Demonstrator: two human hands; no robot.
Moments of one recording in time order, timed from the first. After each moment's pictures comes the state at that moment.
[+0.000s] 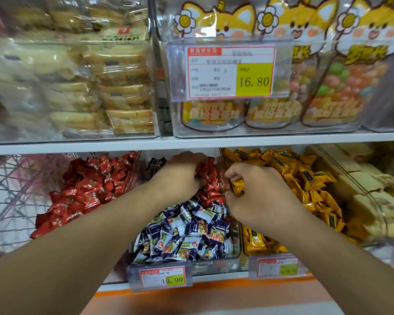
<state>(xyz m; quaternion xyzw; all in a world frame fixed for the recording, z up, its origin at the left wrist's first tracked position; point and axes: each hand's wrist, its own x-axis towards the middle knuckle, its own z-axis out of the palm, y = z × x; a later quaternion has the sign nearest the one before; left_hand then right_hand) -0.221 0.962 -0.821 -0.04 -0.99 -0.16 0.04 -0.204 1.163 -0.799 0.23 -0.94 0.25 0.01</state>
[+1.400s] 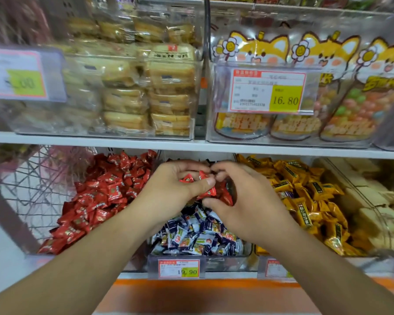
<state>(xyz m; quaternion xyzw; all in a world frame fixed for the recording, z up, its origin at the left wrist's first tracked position) -0.137 0.948 -0.805 0.06 -0.73 -0.67 0.08 -0.176 1.129 -0.792 0.32 -0.90 0.30 0.05</state>
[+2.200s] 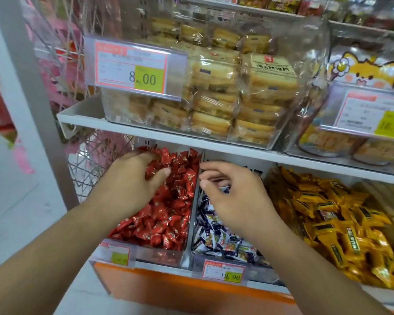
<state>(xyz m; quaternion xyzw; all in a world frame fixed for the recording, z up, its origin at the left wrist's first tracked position) -0.066 0.813 -0.795 0.20 -0.94 -0.21 0.18 -0.148 1.022 -0.785 0.32 -0.85 0.42 -0.03</state>
